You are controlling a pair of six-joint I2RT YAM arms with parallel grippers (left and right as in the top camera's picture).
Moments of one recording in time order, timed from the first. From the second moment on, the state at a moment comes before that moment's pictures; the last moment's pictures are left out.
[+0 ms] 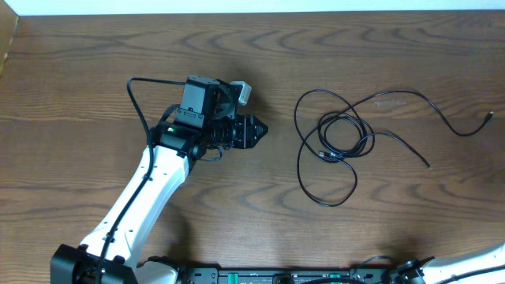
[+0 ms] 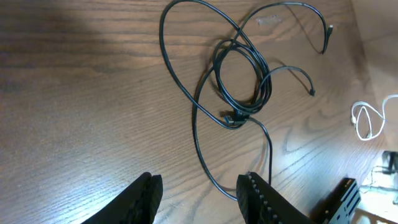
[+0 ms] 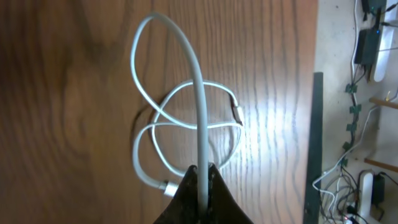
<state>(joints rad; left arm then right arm) -0.32 1.43 1.04 -0.53 0.55 -0.28 -1.10 2.02 1.83 -1.22 0.30 0.49</state>
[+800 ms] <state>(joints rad) -0.32 1.43 1.04 -0.50 0.58 -0.25 -1.12 2.02 1.62 -1.01 0.24 0.49</state>
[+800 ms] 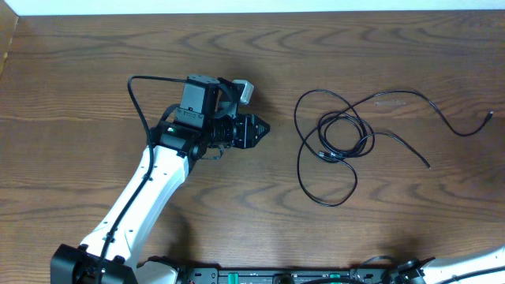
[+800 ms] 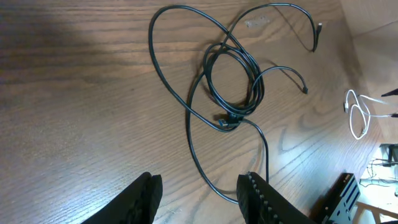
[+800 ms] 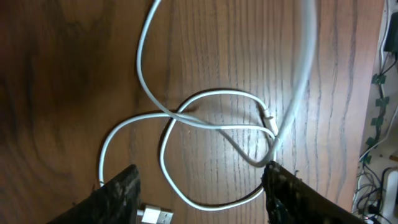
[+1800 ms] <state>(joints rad) -0.32 1.43 1.04 -0.46 0.45 -0.25 -0.51 1.51 1.66 -1.04 0.00 0.38</state>
